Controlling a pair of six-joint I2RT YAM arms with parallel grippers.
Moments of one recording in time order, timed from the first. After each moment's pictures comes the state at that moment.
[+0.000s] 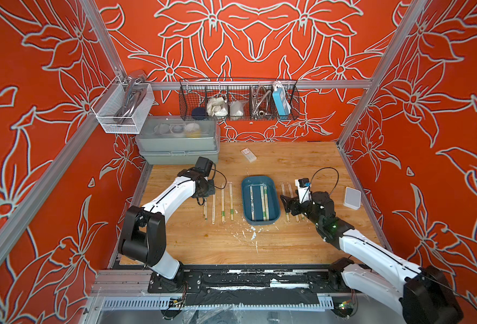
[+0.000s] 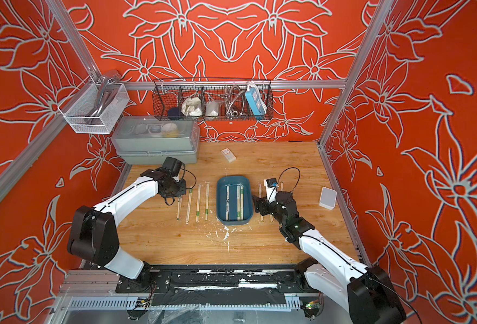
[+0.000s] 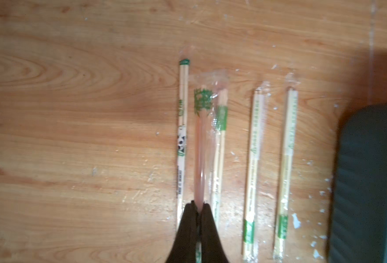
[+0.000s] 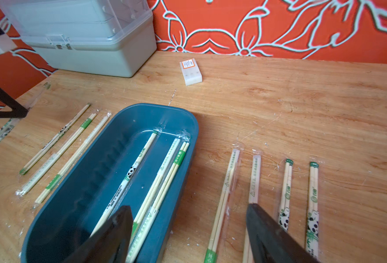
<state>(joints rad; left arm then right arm) -0.21 1.57 1.14 -0.74 -0.13 -0.38 0.49 0.98 0.41 0.17 -0.02 0.13</state>
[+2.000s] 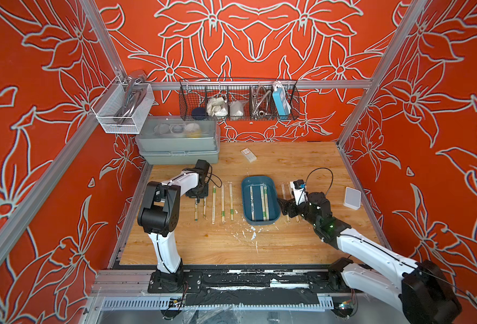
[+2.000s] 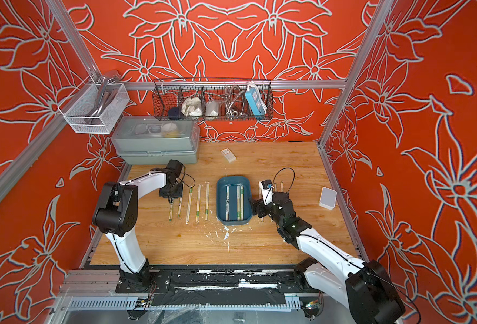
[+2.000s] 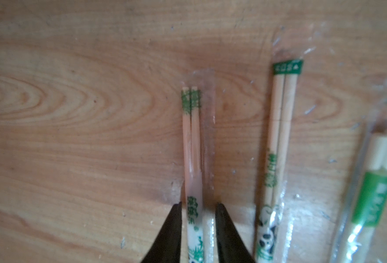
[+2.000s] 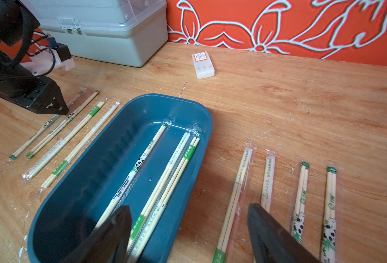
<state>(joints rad) -0.13 1.88 1.21 -0.68 -0.25 -0.24 0.53 1.01 0.41 0.18 -0.03 0.10</state>
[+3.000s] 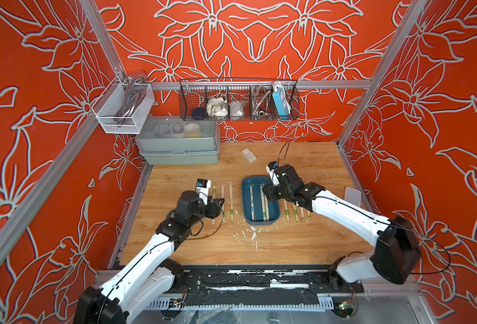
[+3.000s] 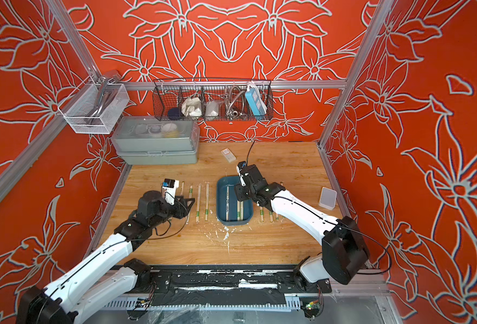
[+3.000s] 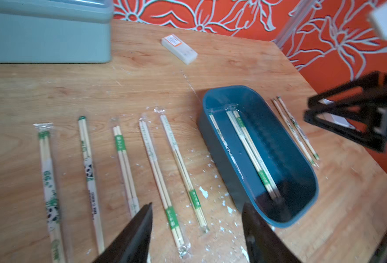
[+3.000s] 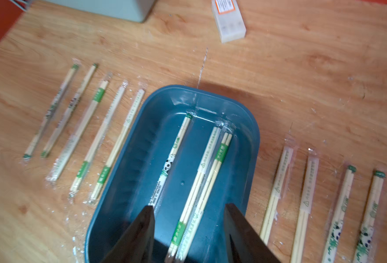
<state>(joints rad) -0.37 0.81 0.44 -0.09 0.17 -0.28 0.69 1.48 1.10 -0.47 0.08 0.25</state>
